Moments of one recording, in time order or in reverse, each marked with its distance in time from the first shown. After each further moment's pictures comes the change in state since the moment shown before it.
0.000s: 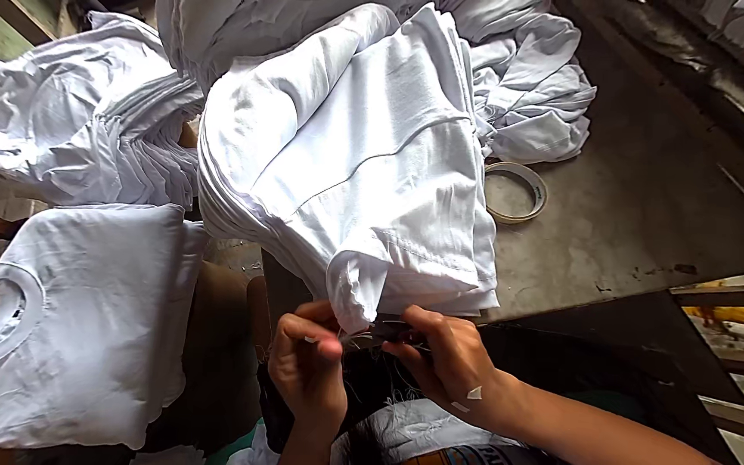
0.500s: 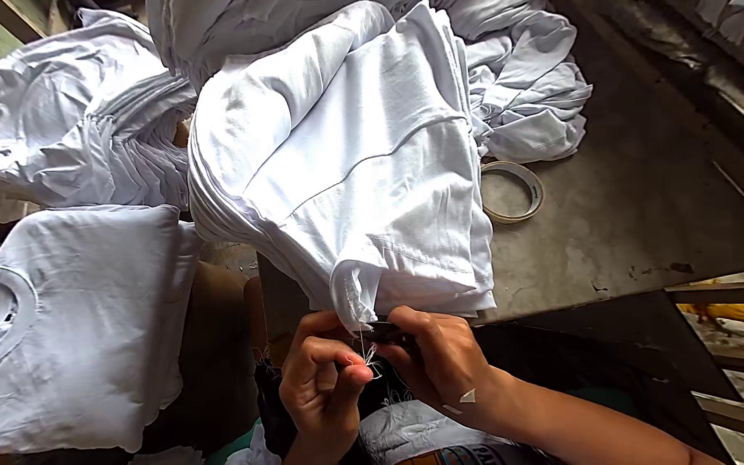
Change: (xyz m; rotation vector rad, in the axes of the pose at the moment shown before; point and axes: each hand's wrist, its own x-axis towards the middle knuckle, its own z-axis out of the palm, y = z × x) left_hand -0.009 0.006 0.003 0.149 -0.125 0.036; right_hand 0.014 -0.005 0.000 0.008 0.003 -0.036
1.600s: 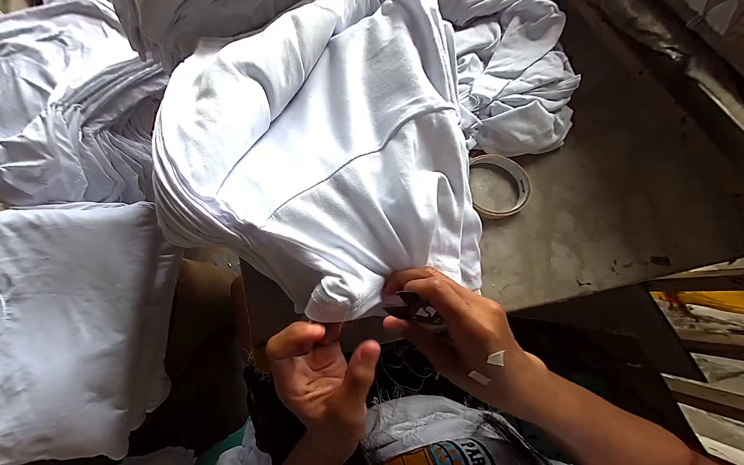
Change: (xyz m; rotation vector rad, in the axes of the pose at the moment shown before) left_hand -0.001 -0.011 0.028 -0.136 0.221 -0.069; right_hand 0.008 0.023 -0.029 0.097 -0.079 0.130
